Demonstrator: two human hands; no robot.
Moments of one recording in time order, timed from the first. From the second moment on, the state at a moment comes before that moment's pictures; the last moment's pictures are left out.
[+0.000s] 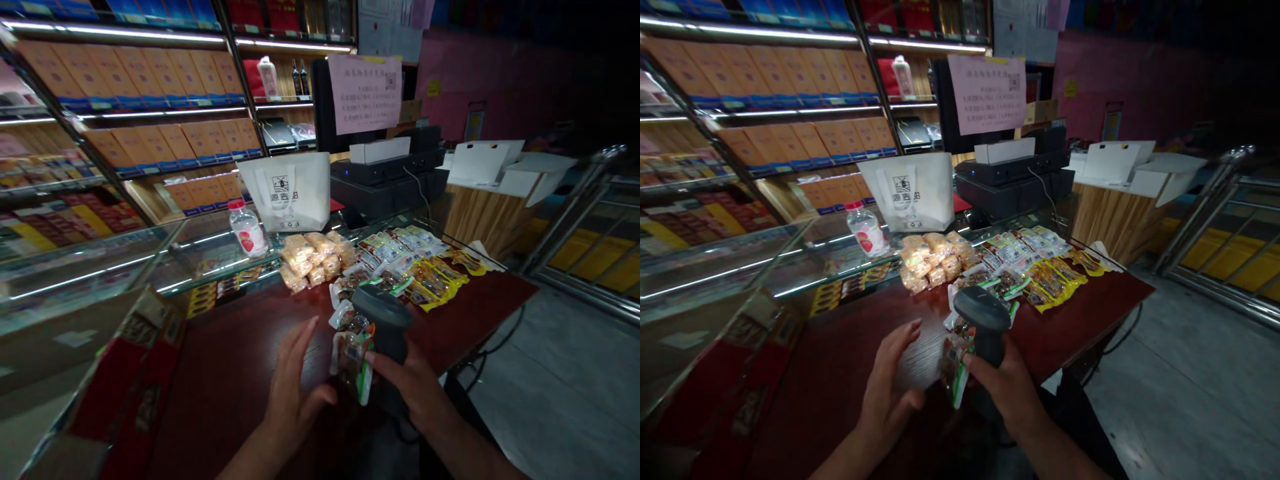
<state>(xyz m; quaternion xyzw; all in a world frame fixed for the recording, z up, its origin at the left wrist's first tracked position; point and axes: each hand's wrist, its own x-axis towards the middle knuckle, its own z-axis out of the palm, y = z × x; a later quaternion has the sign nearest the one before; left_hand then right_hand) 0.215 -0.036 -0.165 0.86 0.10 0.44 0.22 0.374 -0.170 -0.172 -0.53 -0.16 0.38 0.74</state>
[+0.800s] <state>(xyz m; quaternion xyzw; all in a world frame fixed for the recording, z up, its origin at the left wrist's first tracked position) 0.226 -0.015 -0.172 0.47 0.36 0.40 0.70 0.375 -0.178 -0.161 -0.61 -0.25 0.37 0.66</state>
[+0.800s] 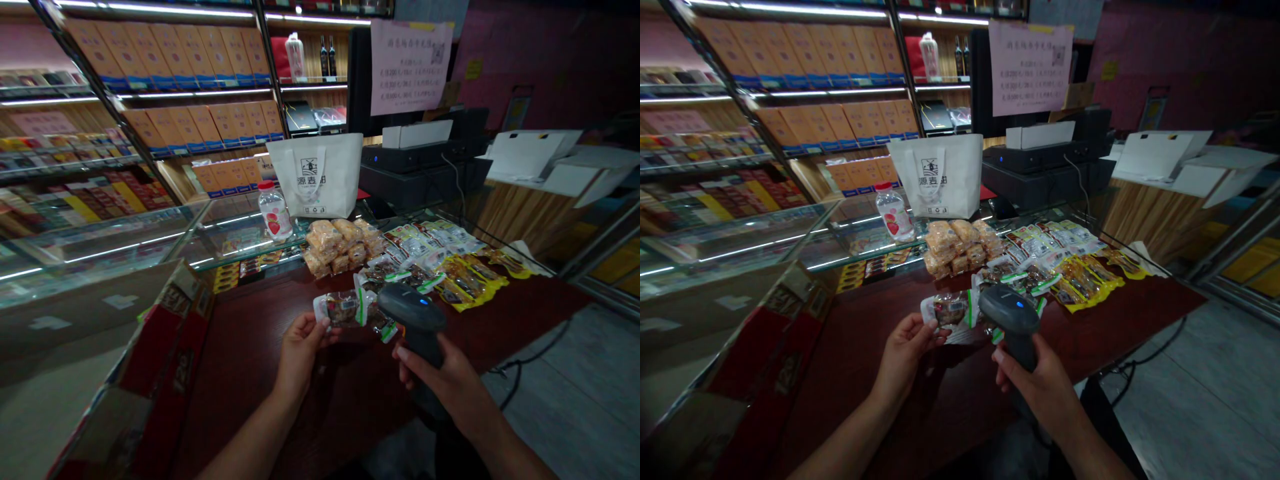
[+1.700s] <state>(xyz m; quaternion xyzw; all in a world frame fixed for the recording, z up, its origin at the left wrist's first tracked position) 0.224 -0.010 -0.175 0.50 0.37 0.44 0.65 0.357 -0.191 -0.171 -0.62 -0.35 0.38 0.59</state>
